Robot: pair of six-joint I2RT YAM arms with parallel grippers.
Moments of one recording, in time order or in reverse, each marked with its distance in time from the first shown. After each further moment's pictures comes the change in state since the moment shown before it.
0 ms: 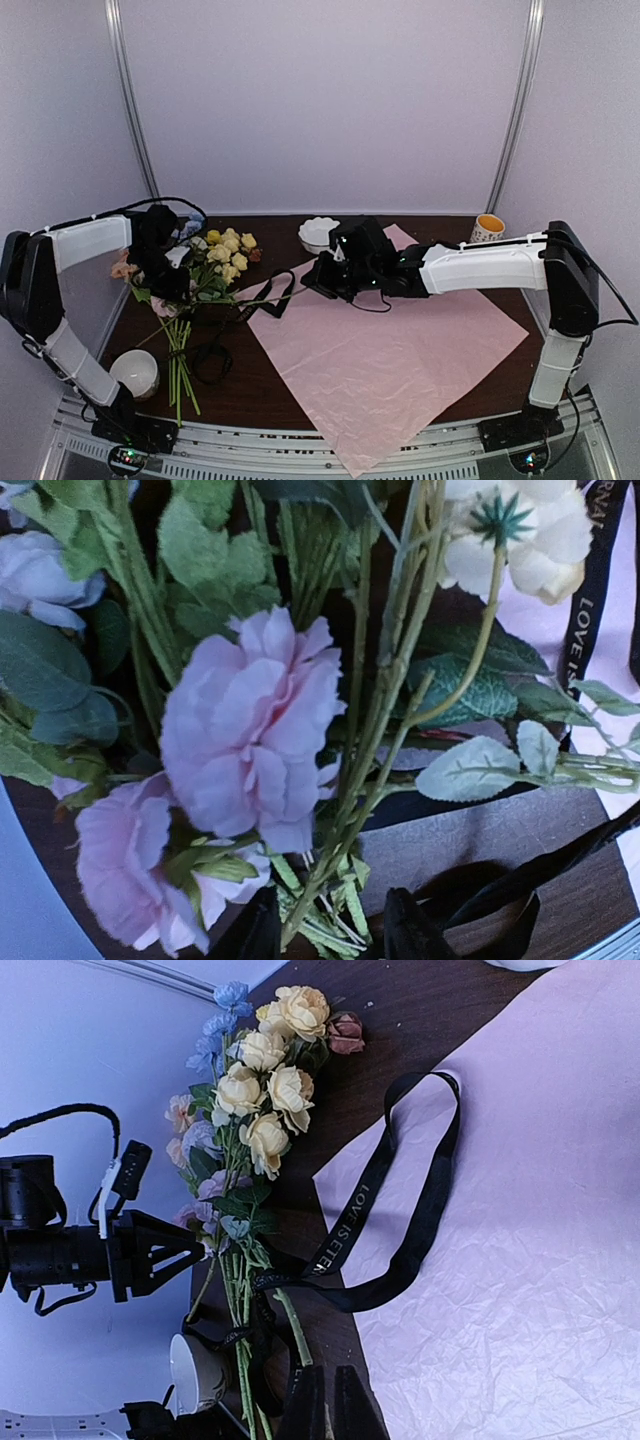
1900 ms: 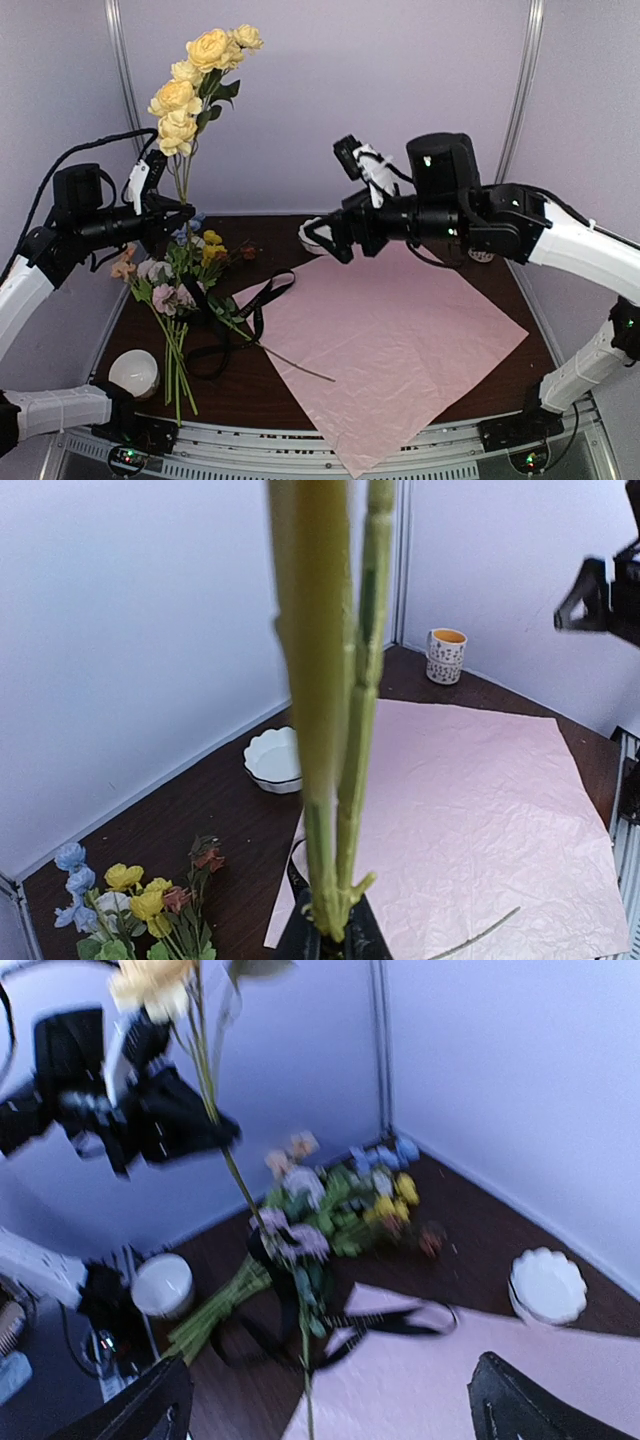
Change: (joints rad) left arm -0.116 -0.634 -0.067 0.506 0.427 0.158; right arm 0.126 -0.451 0.142 -0.433 0.155 -0.928
